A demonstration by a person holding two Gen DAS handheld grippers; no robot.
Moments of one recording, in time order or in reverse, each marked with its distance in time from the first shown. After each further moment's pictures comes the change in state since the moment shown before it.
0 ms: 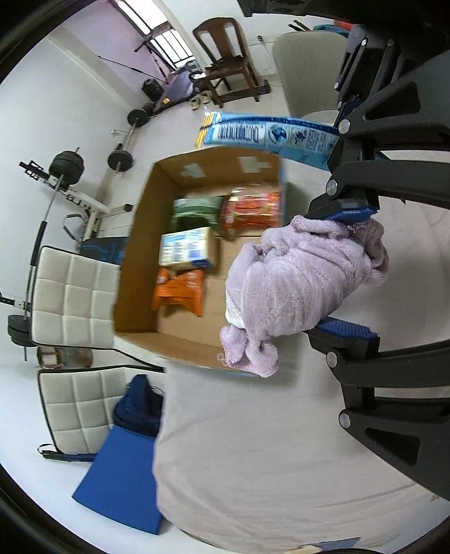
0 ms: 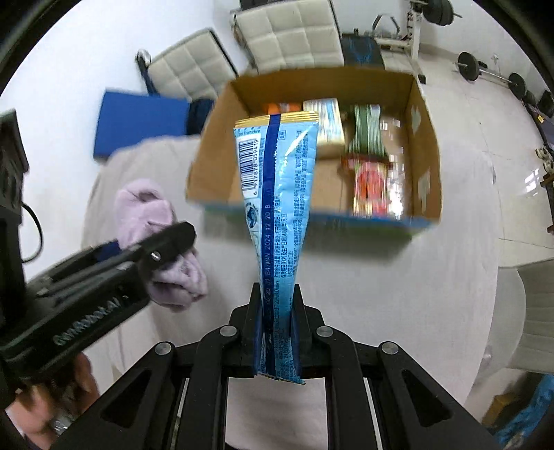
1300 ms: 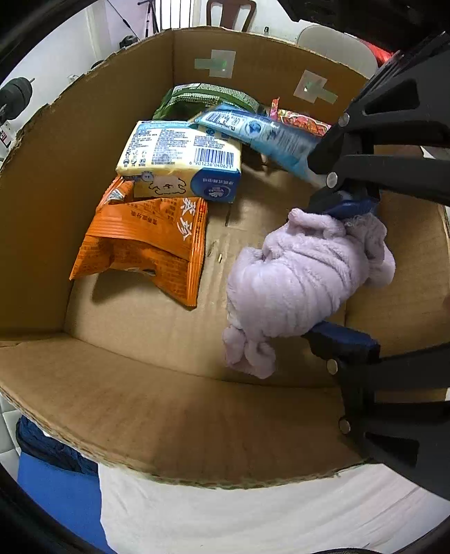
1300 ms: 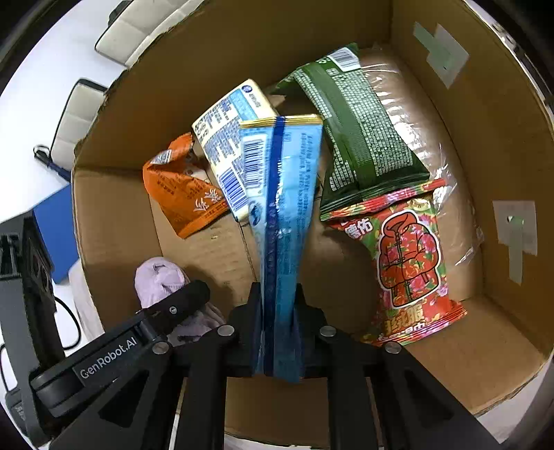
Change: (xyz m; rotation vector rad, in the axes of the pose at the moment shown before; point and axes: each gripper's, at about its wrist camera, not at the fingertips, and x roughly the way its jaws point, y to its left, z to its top) left arm 0.199 0.052 0.084 -0.143 0.454 0.009; right arm 0.232 -0.081 0.130 0.434 0.171 0.008
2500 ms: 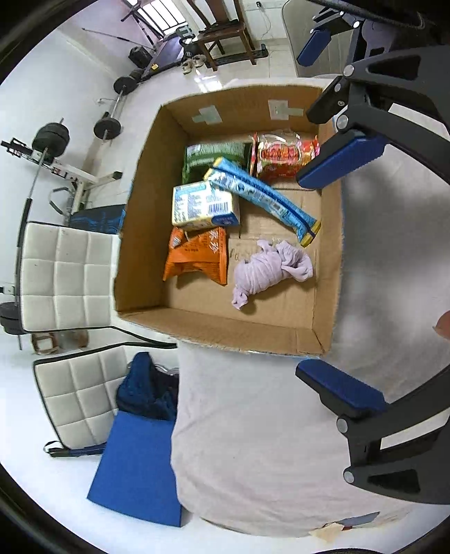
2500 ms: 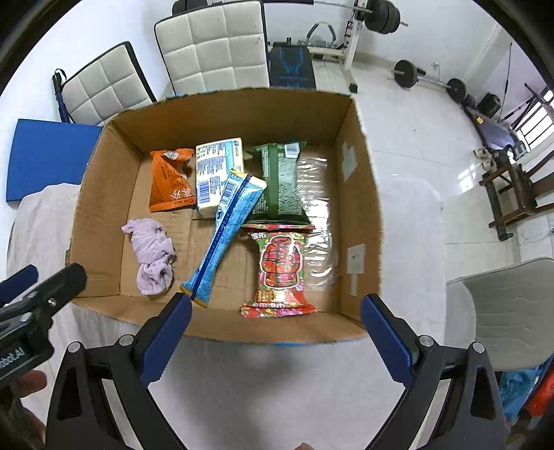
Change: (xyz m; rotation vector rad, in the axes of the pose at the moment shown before) left arm -0.124 -0.030 -0.114 0.136 -0.416 0.157; right arm -0.126 0.006 -0.071 -0.355 -0.285 -0.340
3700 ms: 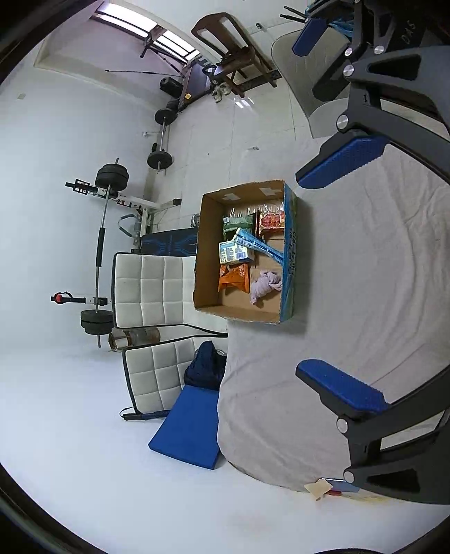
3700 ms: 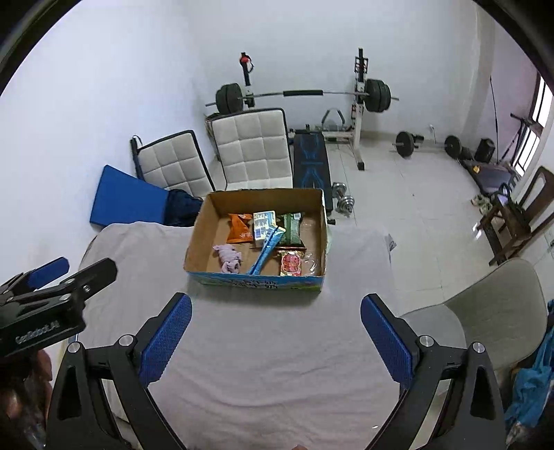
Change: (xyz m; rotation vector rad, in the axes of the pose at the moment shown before) left arm -0.259 -0.035 -0.127 0.036 -0.297 -0.011; right arm -0.327 -0.044 -0.174 -0.014 -0.358 0.123
